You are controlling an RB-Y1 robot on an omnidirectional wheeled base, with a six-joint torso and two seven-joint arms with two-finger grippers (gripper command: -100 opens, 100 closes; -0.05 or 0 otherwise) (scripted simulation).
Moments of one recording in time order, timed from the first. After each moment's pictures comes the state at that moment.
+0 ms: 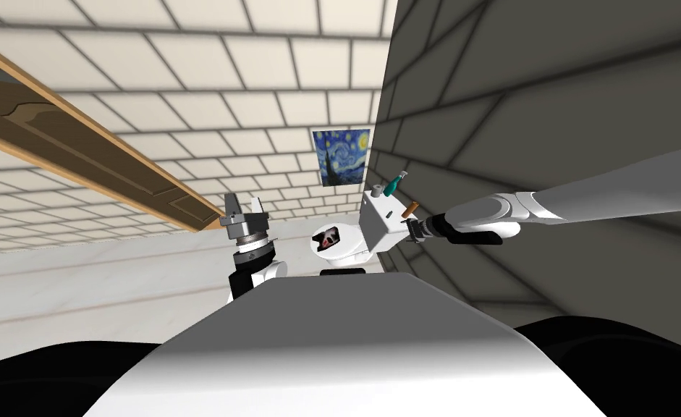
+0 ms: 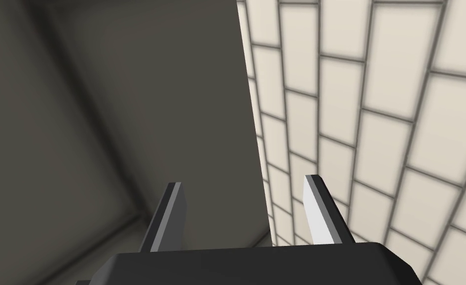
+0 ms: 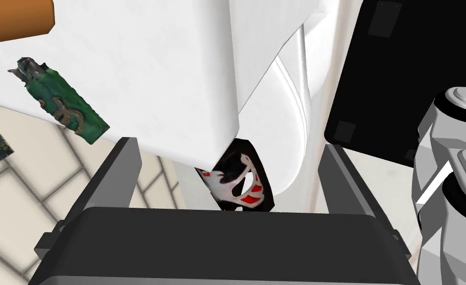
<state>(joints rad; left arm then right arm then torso) 0.55 -0.01 0.02 -2.38 0.09 -0.54 -0.06 0.82 -2.44 0.06 -2.10 0.50 0.07 0.32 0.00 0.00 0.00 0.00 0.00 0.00</state>
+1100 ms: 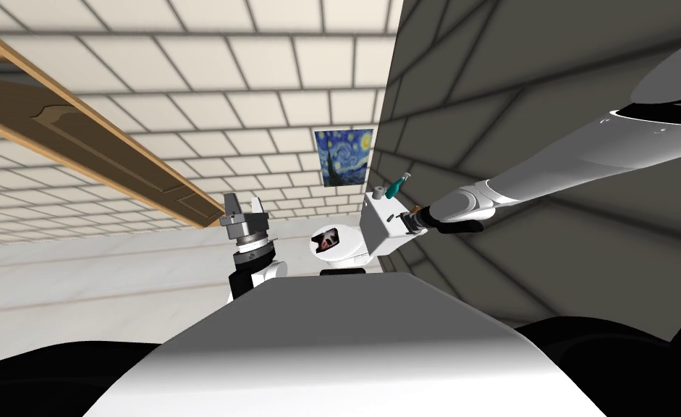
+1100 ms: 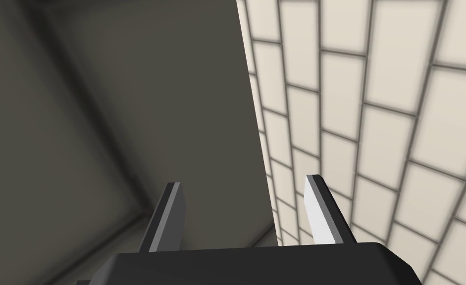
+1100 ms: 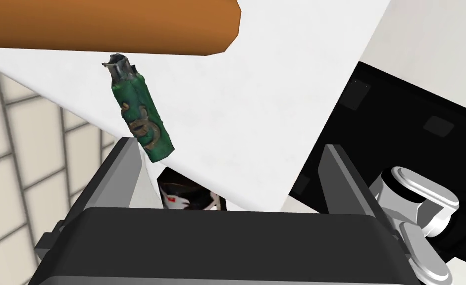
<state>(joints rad) 0.55 -0.01 0.02 -2.38 0.09 -0.54 -0.06 0.85 -2.74 0.05 -2.08 0.55 0.17 0.31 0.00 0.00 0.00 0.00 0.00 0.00</state>
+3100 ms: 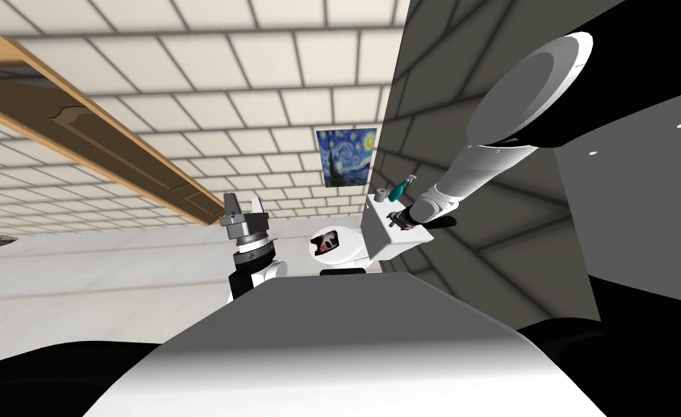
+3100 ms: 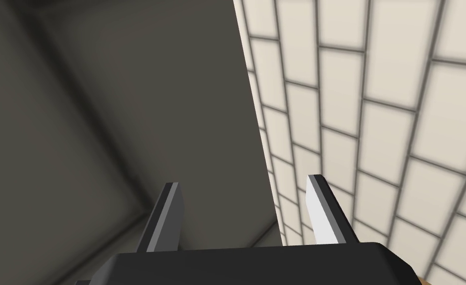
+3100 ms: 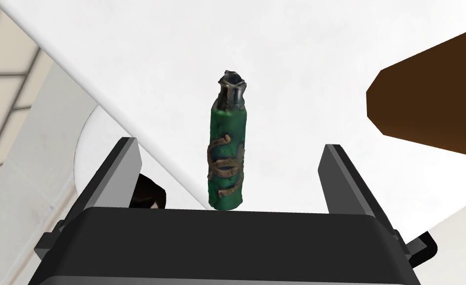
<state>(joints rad) 0.55 -0.01 0.02 -2.38 0.09 -0.54 -0.06 0.94 -3.12 0.05 -2.05 0.61 0.32 0.31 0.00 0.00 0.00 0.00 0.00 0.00</state>
